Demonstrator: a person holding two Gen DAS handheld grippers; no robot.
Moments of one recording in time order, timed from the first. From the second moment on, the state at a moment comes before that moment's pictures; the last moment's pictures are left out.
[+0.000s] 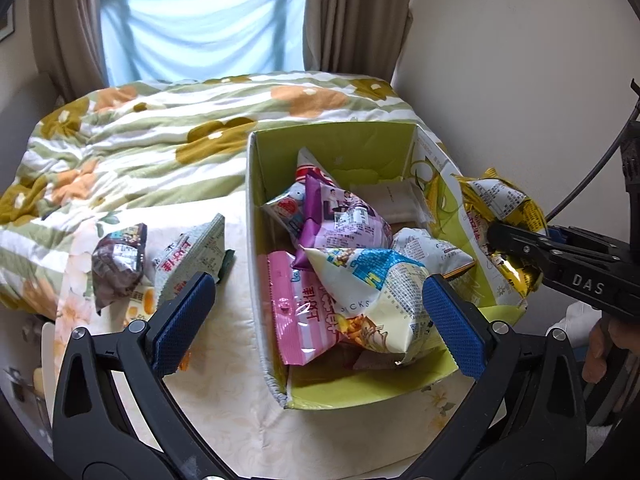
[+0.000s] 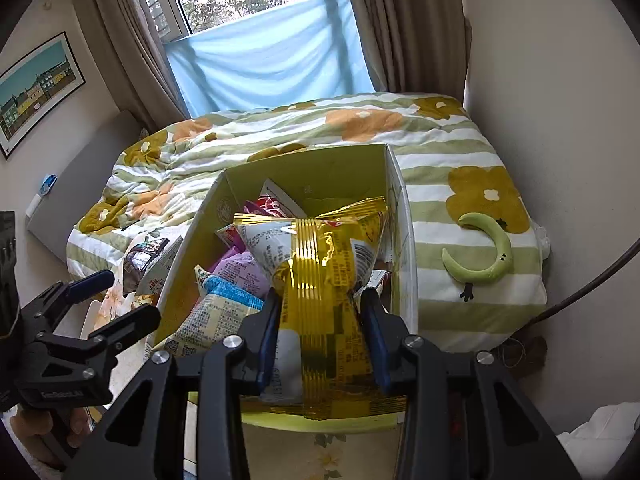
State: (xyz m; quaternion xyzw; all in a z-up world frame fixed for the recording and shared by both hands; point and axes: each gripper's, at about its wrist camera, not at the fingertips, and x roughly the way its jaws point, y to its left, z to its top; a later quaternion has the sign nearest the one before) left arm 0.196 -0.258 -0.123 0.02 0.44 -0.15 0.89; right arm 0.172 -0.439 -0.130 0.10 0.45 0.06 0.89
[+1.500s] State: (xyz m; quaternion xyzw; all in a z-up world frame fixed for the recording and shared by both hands) left arm 0.130 -0.115 -0.074 -0.05 0.41 -0.02 0.91; right arm 0.145 -0.367 -0.070 0.07 0.37 0.14 0.92
